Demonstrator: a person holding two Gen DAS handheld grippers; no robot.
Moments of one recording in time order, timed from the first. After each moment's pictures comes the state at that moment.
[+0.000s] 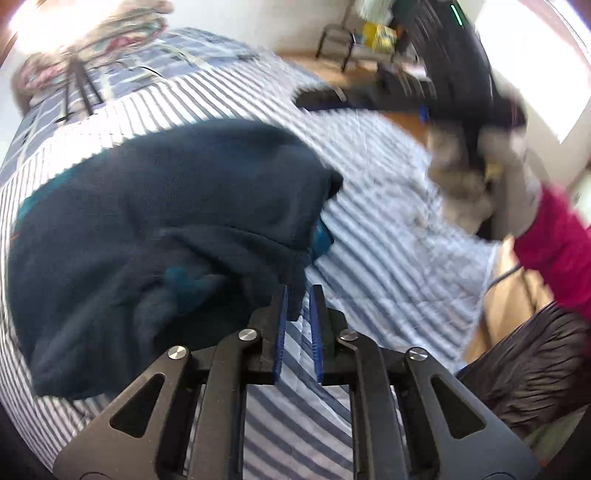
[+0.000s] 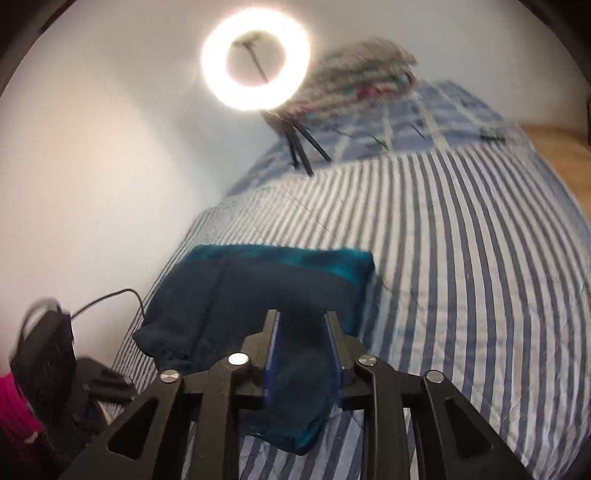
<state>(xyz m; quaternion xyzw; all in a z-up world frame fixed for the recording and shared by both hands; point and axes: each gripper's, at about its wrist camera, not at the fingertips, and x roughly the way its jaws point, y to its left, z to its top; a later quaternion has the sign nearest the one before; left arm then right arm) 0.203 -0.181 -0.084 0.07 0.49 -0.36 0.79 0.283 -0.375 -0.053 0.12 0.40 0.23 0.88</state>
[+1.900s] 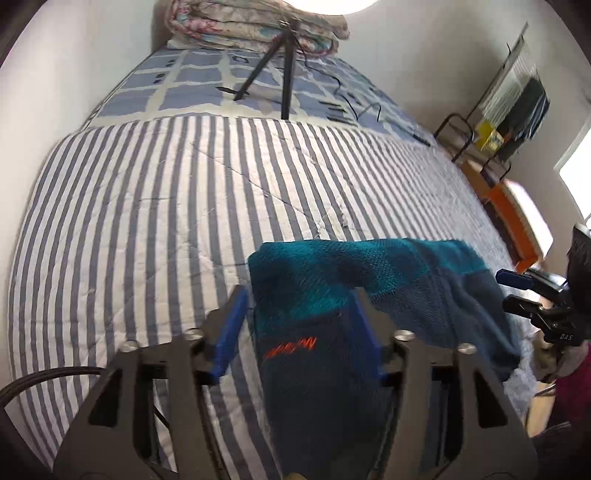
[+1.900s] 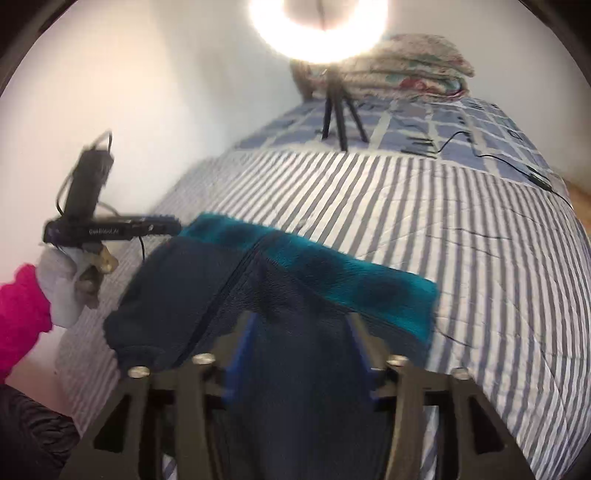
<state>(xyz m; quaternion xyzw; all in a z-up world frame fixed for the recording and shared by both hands) 0.385 0.022 -0.116 -0.10 0.48 -0.19 0.85 0.318 -0.299 -0.068 0.01 0.44 0.24 0.87</state>
